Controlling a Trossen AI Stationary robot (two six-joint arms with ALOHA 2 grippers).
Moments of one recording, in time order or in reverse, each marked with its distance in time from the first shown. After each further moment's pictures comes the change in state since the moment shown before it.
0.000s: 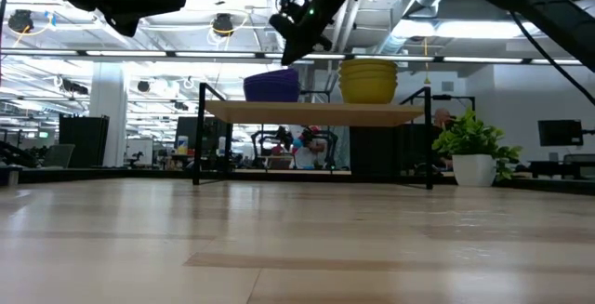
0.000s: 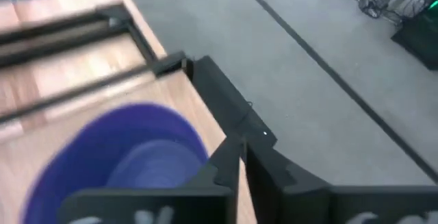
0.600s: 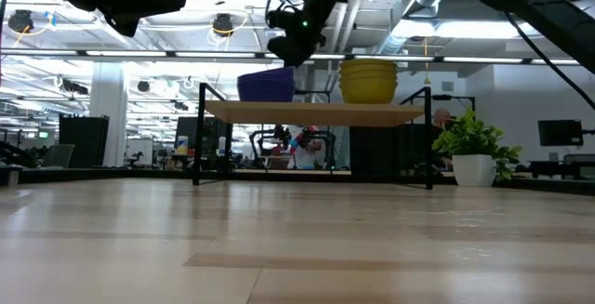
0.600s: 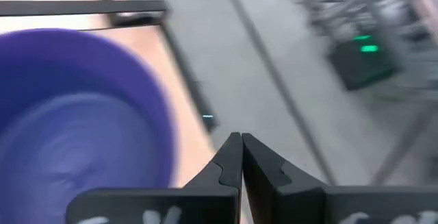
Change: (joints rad) left arm 0.000 0.000 0.000 0.000 0.000 -0.001; right arm 0.066 0.035 -0.029 0.010 0.261 -0.238
